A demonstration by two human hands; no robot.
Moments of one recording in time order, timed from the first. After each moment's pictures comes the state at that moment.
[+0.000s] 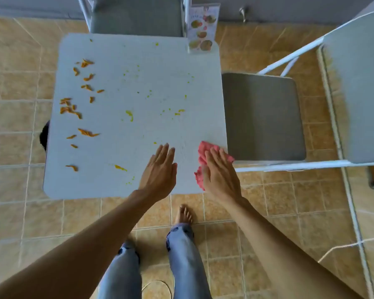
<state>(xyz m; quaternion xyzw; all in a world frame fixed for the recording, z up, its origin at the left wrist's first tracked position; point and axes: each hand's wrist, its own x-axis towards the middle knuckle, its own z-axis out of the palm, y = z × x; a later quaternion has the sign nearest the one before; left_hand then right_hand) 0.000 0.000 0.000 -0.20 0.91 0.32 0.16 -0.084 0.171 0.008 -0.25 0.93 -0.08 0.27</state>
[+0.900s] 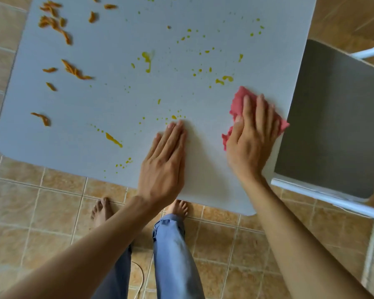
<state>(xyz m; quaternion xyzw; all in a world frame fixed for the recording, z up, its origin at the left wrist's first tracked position) 0.015 0.006 -0.119 -0.25 0.93 0.26 -0.07 -0.169 0.109 -0.133 -0.27 0.96 -0.12 -0.02</state>
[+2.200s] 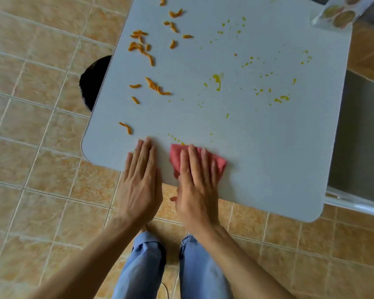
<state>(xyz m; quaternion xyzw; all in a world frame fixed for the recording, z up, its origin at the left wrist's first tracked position) 0.175 -0.101 -0.130 -0.35 0.91 0.21 -0.08 0.078 0.011 -0.124 -0.44 0.88 -0.13 0.09</state>
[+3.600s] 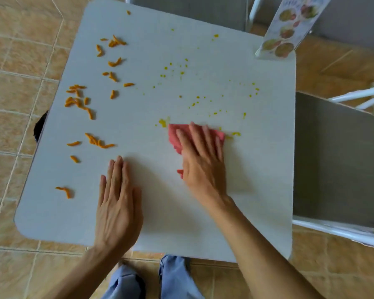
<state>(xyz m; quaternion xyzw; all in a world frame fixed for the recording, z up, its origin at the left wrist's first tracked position) 0.067 -0.117 -0.122 -0.37 0.90 0.21 -0.05 -0.124 -0.024 -0.128 -0.41 0.91 -0.09 0.03</state>
